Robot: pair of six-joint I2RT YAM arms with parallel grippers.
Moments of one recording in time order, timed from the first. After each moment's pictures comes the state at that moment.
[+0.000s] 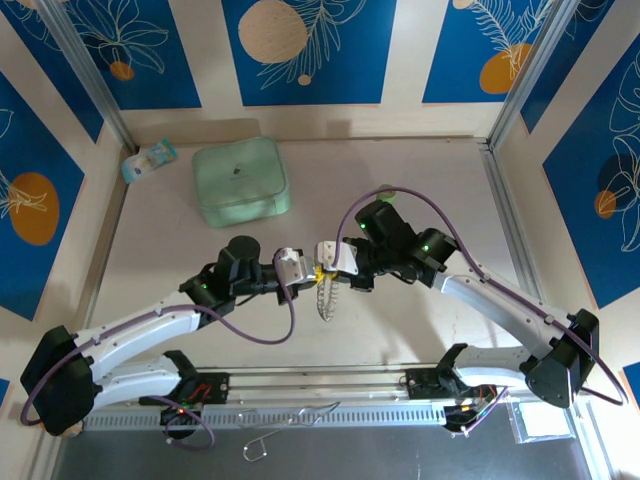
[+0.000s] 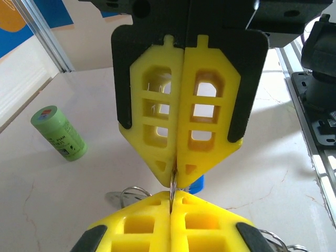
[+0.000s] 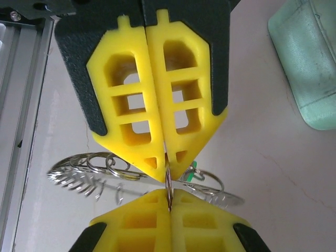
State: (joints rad) left arm -0.83 1.09 0.63 0.12 0.46 0.39; right arm 0.80 1.20 1.11 -0.79 -0.35 -0.74
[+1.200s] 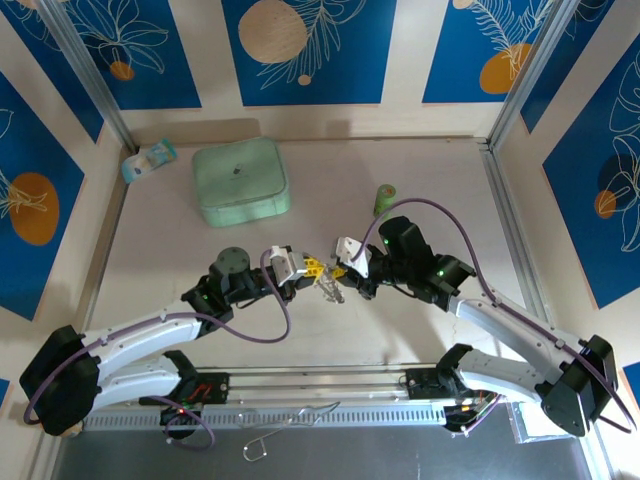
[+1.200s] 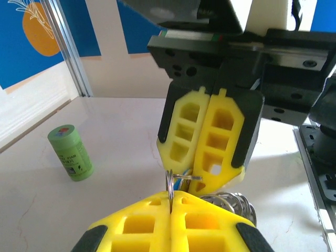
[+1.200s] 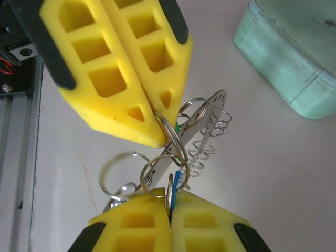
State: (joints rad) left arm -0.83 1.08 0.49 0.47 0.44 0.18; right arm 0.72 1.03 0.82 -0.44 -0.44 -0.45
